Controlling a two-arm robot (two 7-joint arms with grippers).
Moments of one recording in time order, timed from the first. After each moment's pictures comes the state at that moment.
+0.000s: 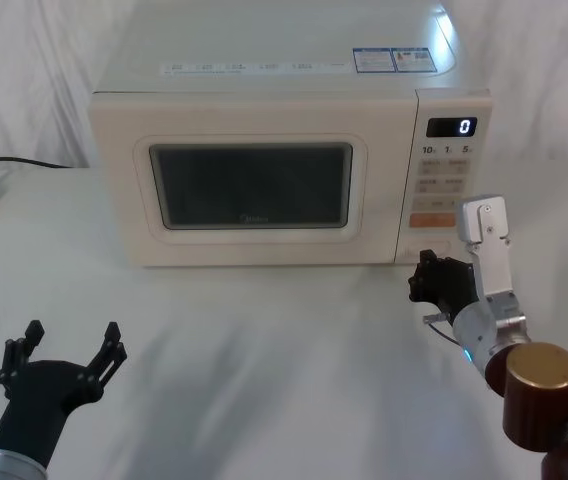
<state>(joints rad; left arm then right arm) 0.27 0.24 0.04 -1.85 -0.25 -0.02 -0.02 0.36 -0.01 -0.14 -1.16 -0.05 0.10 0.06</state>
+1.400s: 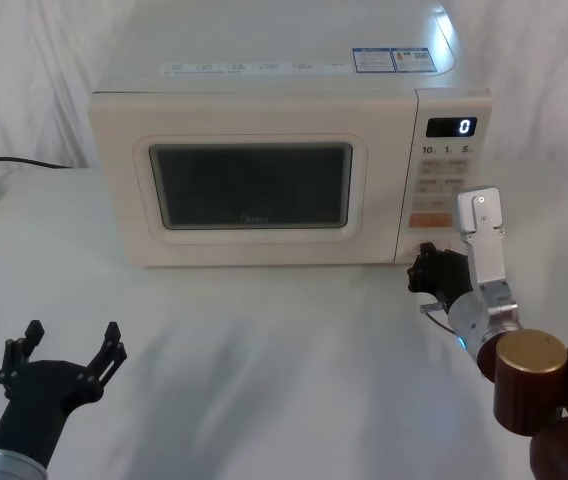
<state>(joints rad) 0.27 0.24 0.04 -1.85 -0.25 -0.02 -0.02 0.42 -0.03 -0.12 -1.06 -0.07 0.07 0.04</state>
